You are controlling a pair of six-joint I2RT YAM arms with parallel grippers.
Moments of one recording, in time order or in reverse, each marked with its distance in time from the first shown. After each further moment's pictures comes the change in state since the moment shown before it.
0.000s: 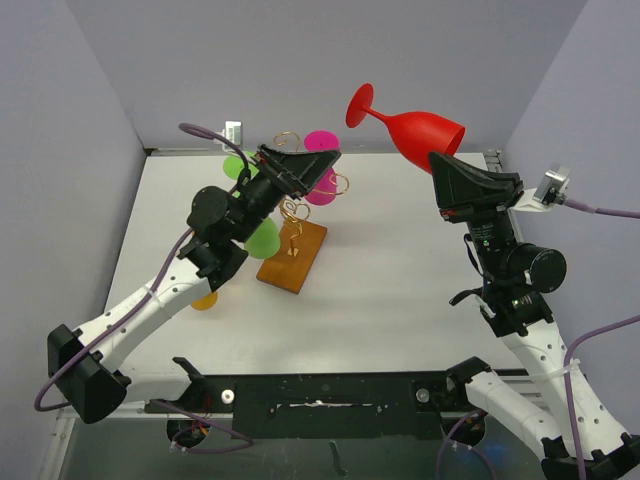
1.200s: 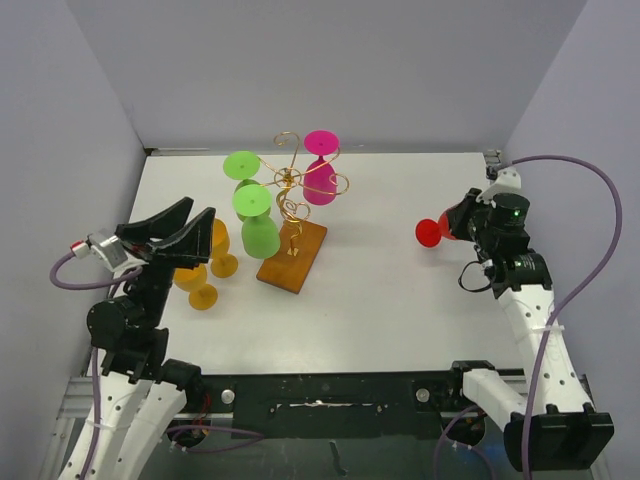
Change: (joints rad) left arm 0.430 -0.771 -0.546 -0.117 -0.006 0.592; right arm -0.398 0.216 0.037 -0.988 0.040 -0.287
